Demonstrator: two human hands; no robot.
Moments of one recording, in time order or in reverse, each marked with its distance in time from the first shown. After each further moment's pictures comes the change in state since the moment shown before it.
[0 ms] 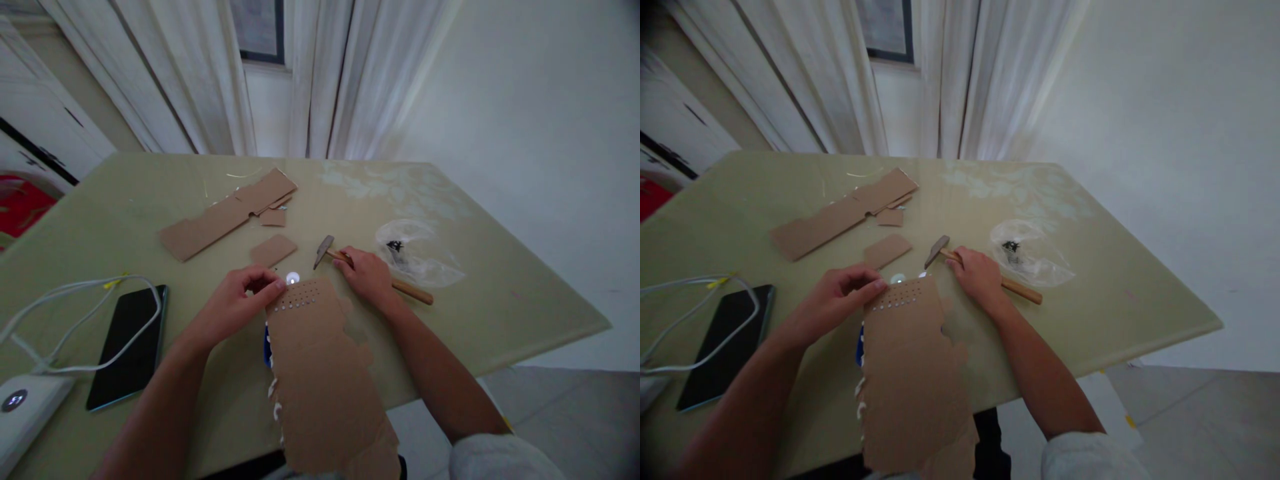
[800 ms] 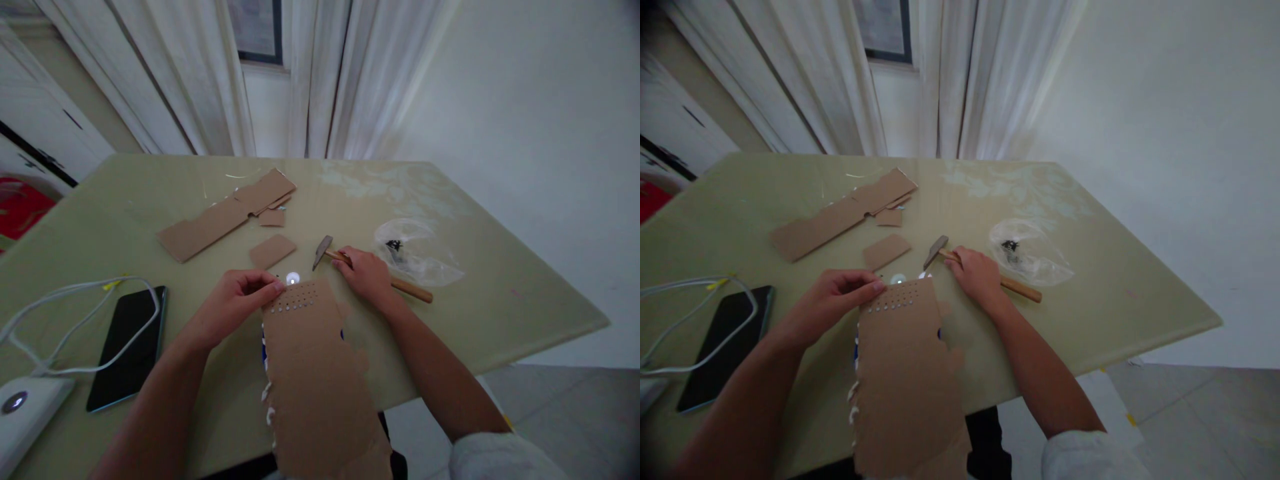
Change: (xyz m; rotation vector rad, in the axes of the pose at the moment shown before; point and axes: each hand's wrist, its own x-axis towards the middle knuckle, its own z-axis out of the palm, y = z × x) left_hand -0.001 -0.001 -0.001 -0.187 -0.047 -0.067; right_hand 0.000 0.001 0.001 -0.030 -0.012 -0.007
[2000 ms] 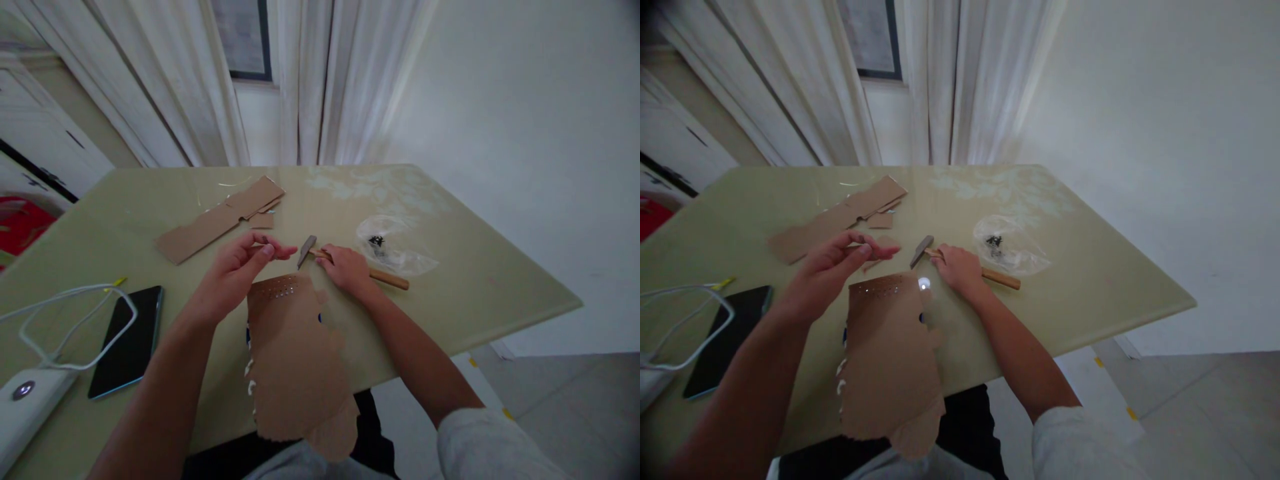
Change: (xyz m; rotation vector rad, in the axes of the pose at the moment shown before) left_hand 0.014 0.044 0.020 -0.148 0.133 0.274; right_hand 0.005 -0.002 0.005 0.025 -0.028 -0.055
